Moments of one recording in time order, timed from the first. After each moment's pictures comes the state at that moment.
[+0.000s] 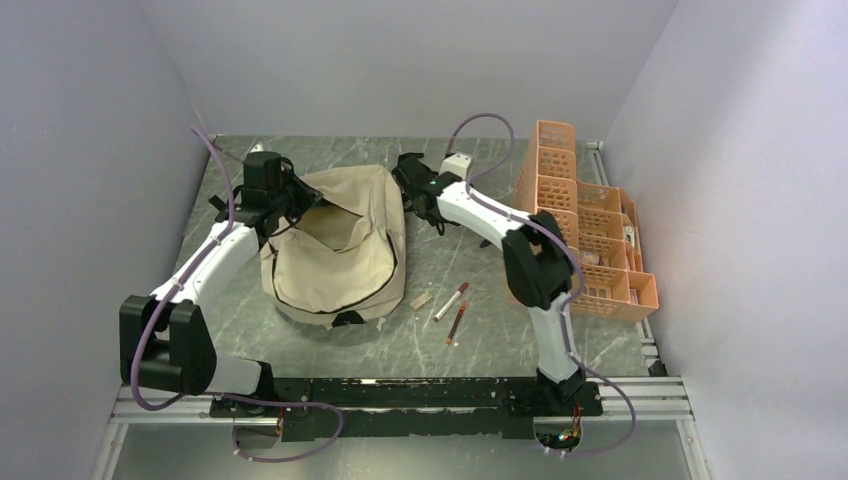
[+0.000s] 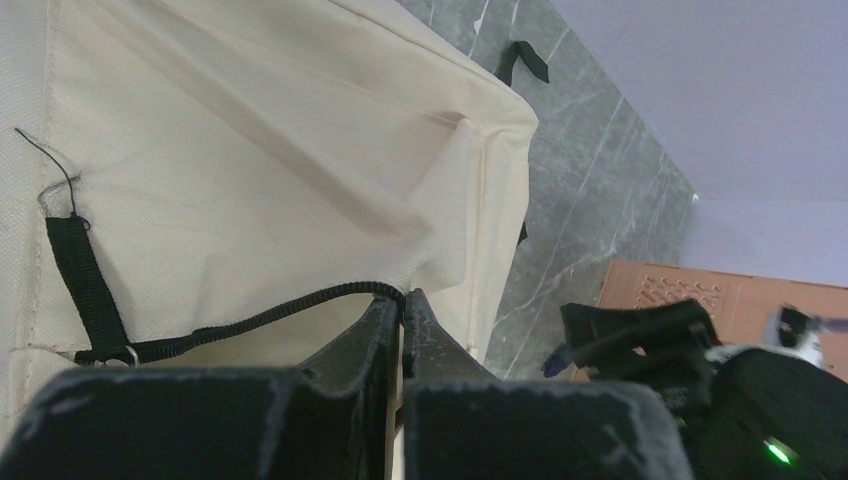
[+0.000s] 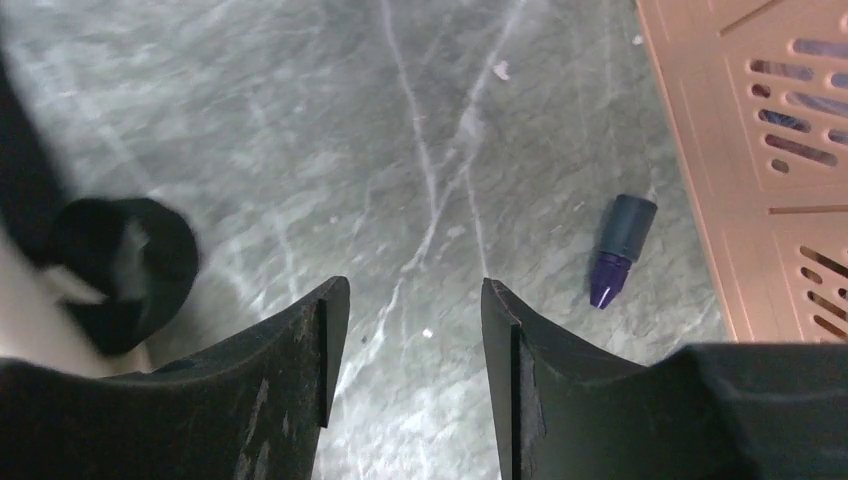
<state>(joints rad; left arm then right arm) -0.16 1.38 1.01 -0.19 0.03 -0.87 0.68 2.05 1.64 -0.69 0.78 0.87</state>
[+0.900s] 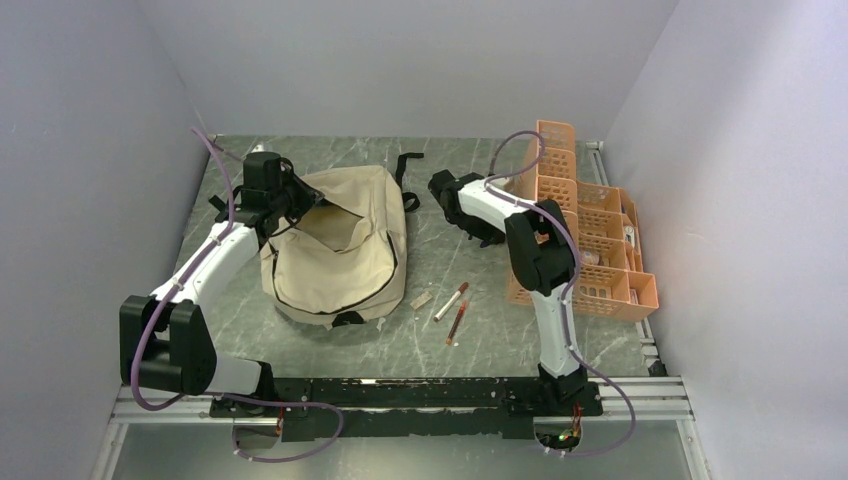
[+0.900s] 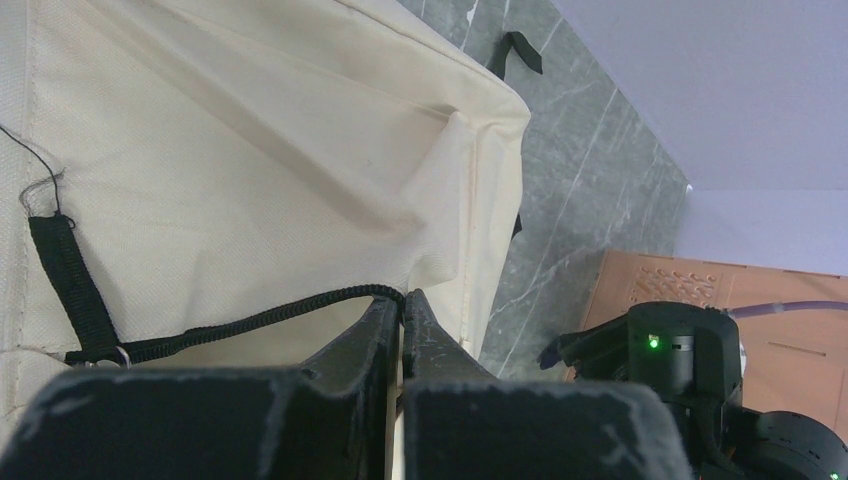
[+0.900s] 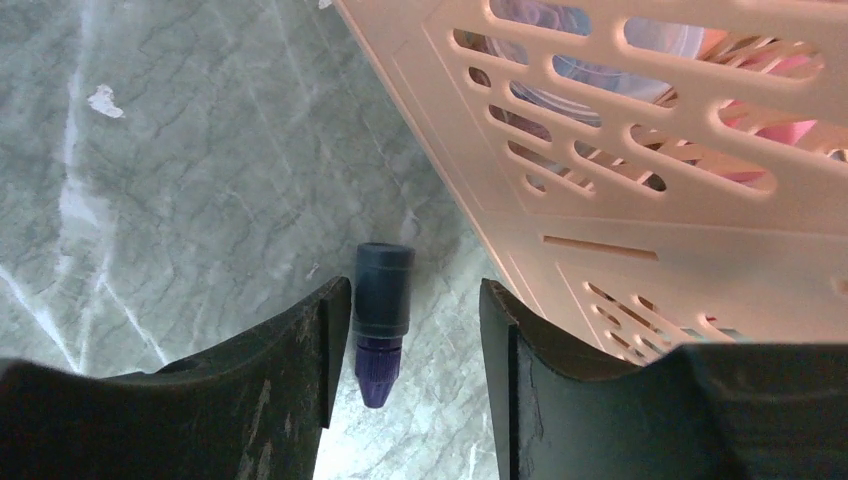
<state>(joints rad) -0.16 1.38 1.00 -0.19 0.06 -0.87 0.51 2.20 1.64 -1.03 0.85 1.12</state>
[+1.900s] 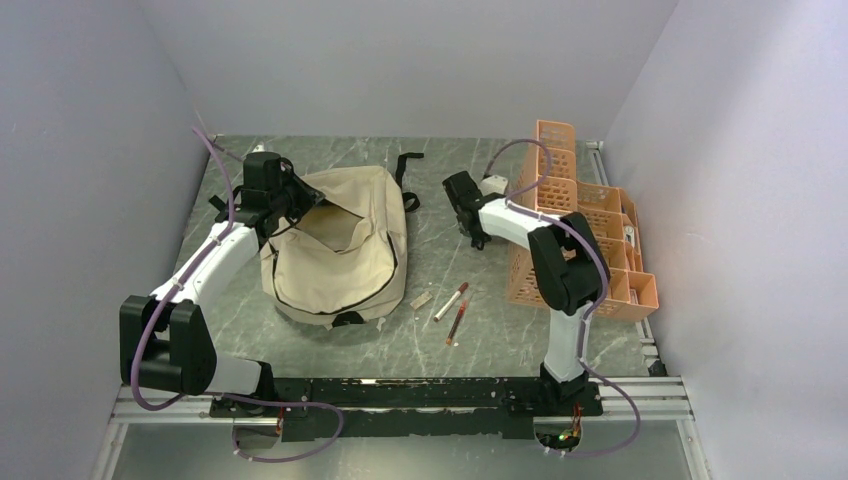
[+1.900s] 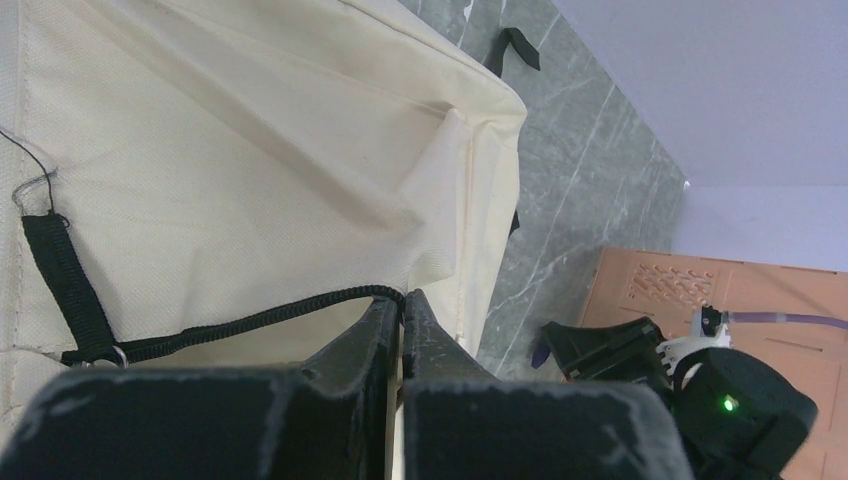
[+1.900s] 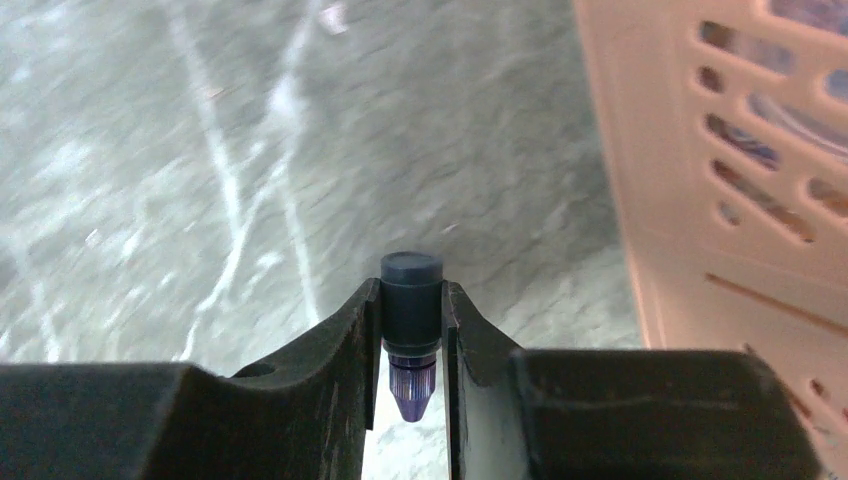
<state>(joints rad) -0.16 1.38 1.00 -0.18 0.06 -0.87 0.47 1.97 1.31 -0.49 0.57 0.80</state>
